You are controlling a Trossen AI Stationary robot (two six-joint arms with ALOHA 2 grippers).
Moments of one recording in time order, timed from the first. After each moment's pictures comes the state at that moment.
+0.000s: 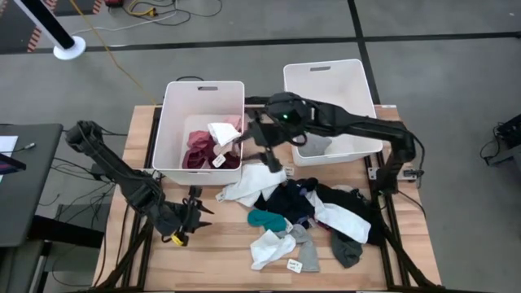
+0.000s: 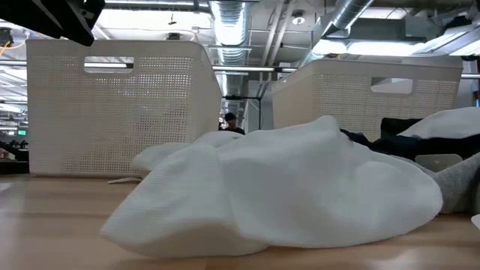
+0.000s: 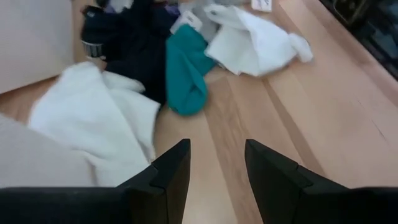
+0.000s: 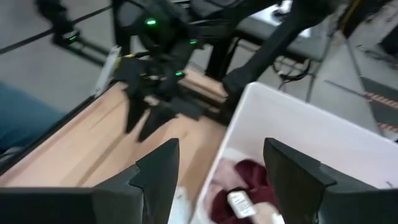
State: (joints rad) left arm -0.73 1.11 0.74 -0.38 -0.54 -0.15; right arm -0.09 1.78 1.99 -0.64 -0.32 -0.42
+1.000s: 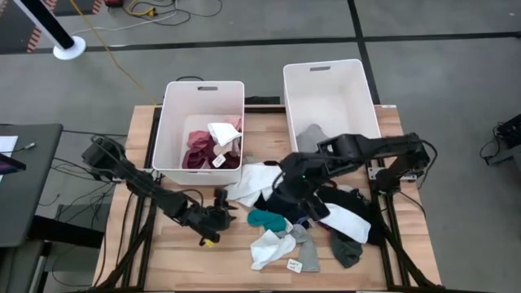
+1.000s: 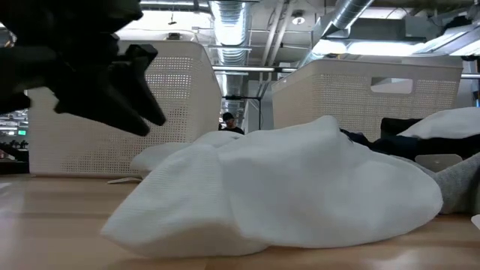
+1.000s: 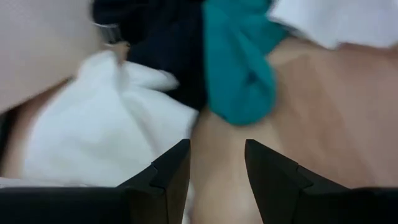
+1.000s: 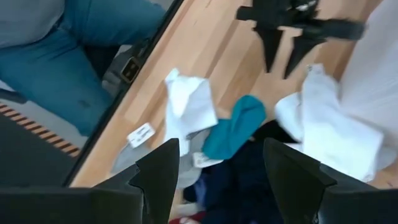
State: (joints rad) left arm -0.54 1.55 0.74 0.00 -0.63 0.07; right arm 0.24 1.71 1.99 -1.25 -0.20 -0.17
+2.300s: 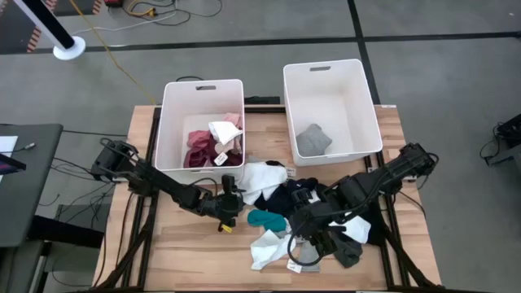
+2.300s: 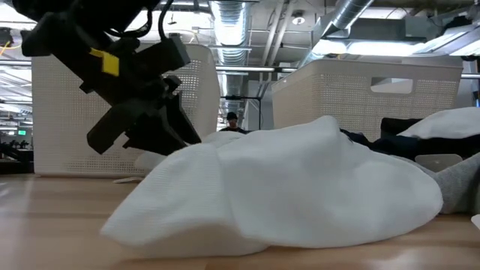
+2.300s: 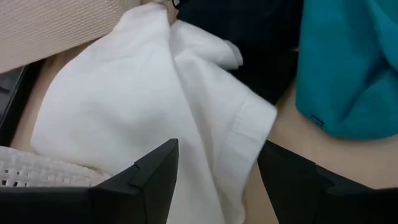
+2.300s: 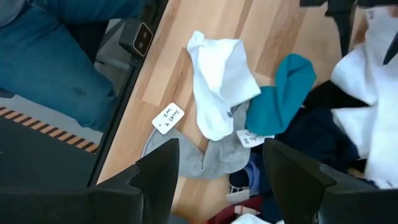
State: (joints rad) left arm -0.36 1.67 0.74 0.14 -0.65 0.07; right arm 0.50 1.71 1.81 -1.18 -0.01 0.16
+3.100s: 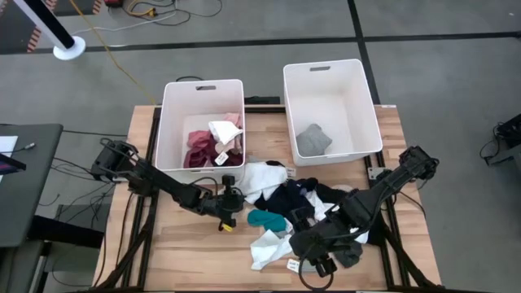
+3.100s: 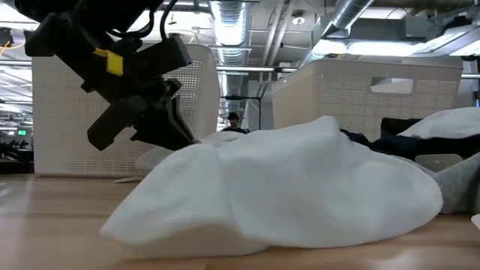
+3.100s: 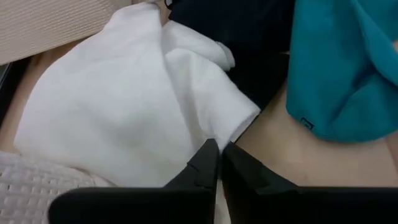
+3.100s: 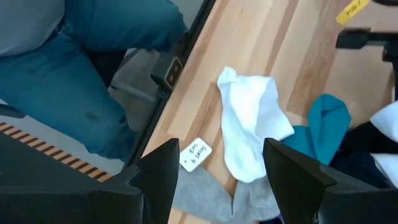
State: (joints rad) left arm -0.35 1.67 0.74 0.15 -0.61 0.05; right arm 0.60 1.72 1.71 -0.94 0.03 0.21
